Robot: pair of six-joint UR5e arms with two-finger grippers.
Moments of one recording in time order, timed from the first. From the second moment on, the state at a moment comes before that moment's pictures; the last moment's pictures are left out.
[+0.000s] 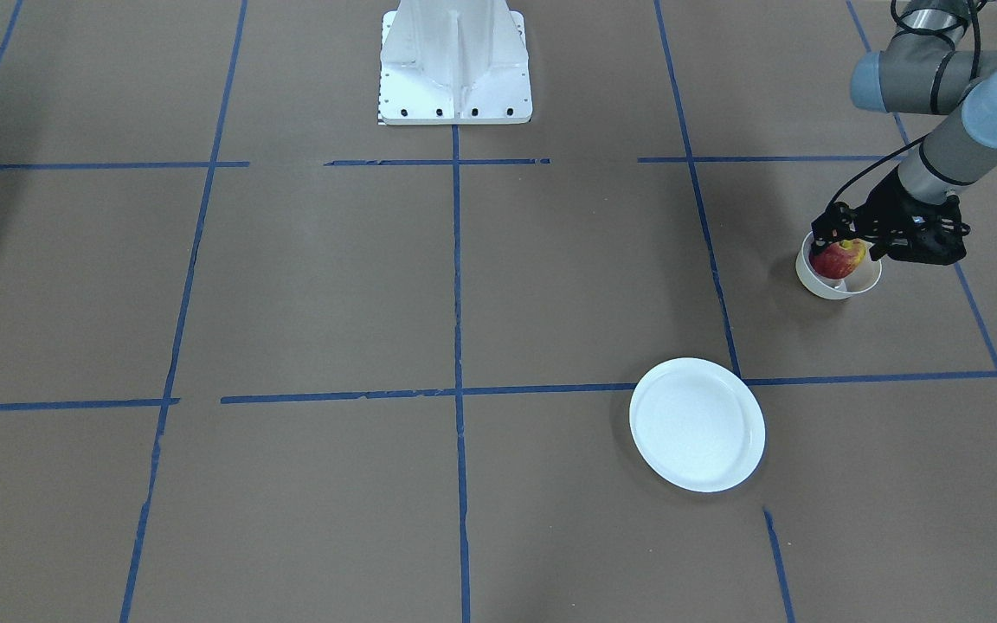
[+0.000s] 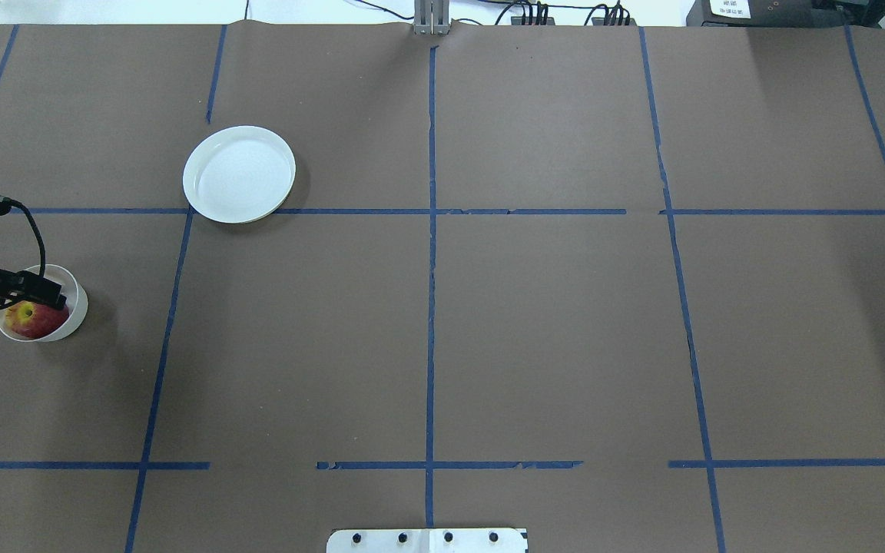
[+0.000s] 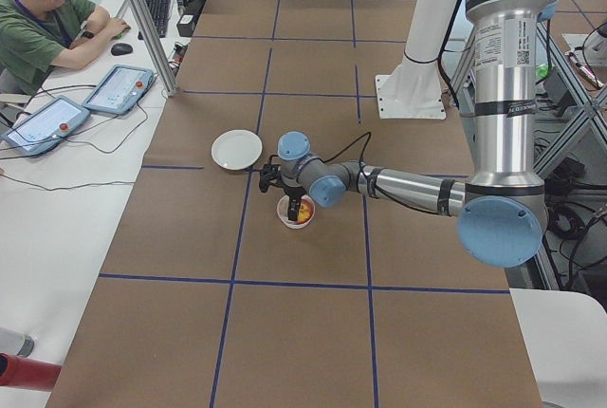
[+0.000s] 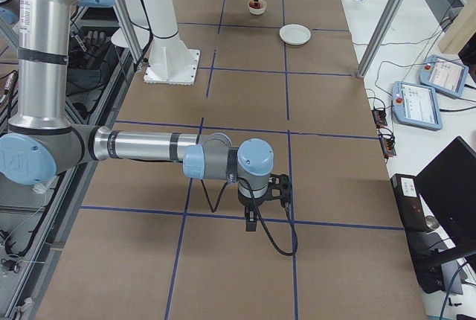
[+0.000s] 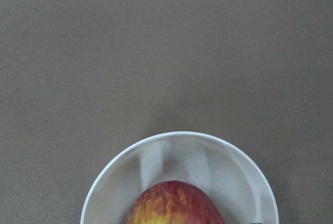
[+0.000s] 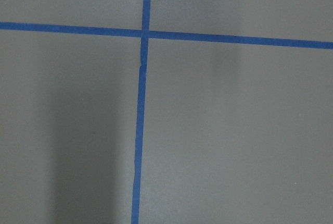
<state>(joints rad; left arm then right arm) -0.93 -1.49 -1.73 -2.10 -2.19 -0.73 1.59 -1.71 1.71 -1.58 2.29 -0.06</state>
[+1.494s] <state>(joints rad) -1.57 -1.35 -1.75 -1.70 -2.30 0.09 1.59 -1.71 1.71 -1.58 2.29 -0.06</state>
